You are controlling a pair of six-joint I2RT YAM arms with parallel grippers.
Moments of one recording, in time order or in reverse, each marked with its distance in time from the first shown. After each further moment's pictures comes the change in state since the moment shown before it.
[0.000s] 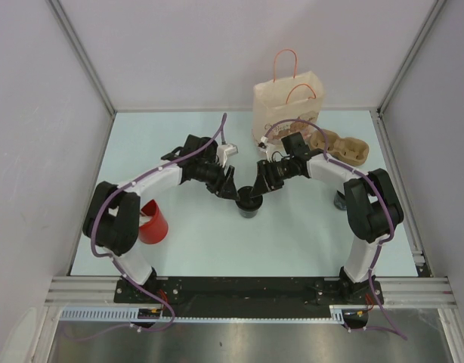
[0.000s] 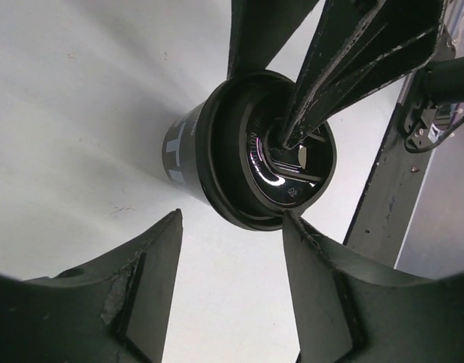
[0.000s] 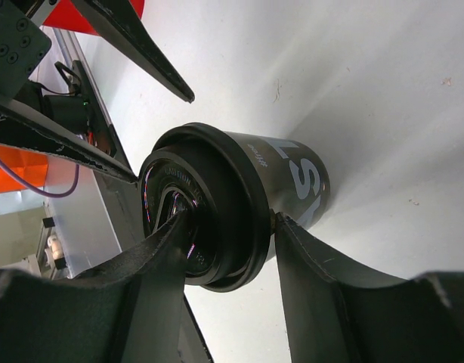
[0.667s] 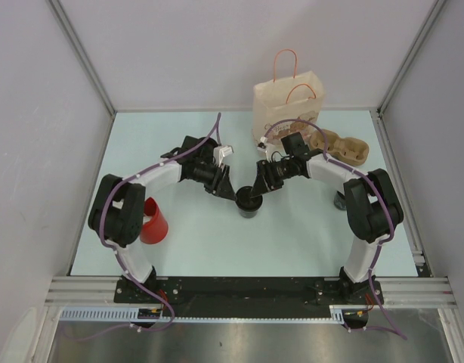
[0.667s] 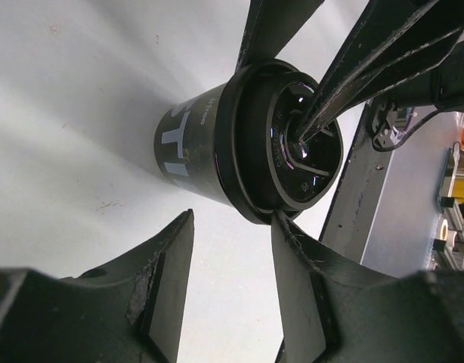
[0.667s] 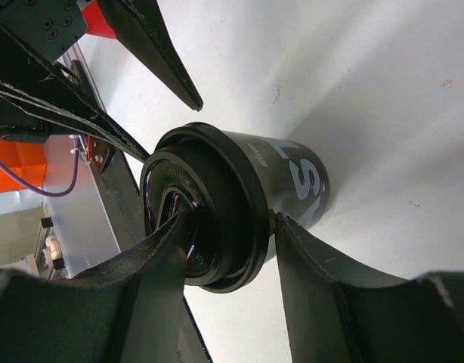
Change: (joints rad) left arm 0.055 0.077 0.000 0.000 0.125 -0.032; right arm 0.004 0.000 0.000 0.003 0.004 0.000
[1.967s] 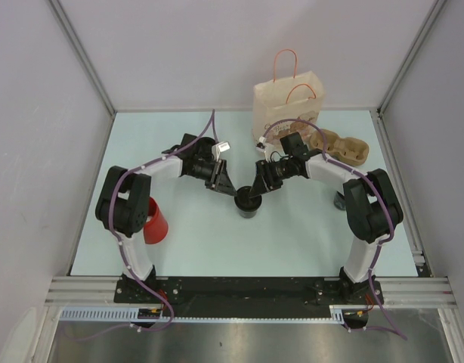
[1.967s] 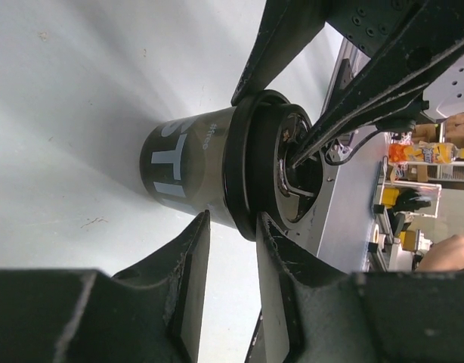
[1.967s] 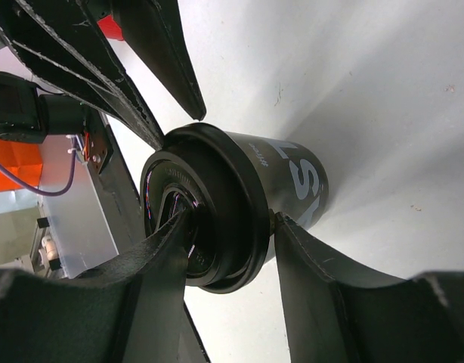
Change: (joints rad) left arm 0.043 0.104 0.052 0.028 0.140 -0.111; right arm 0.010 0.000 0.003 0.004 0.009 0.000
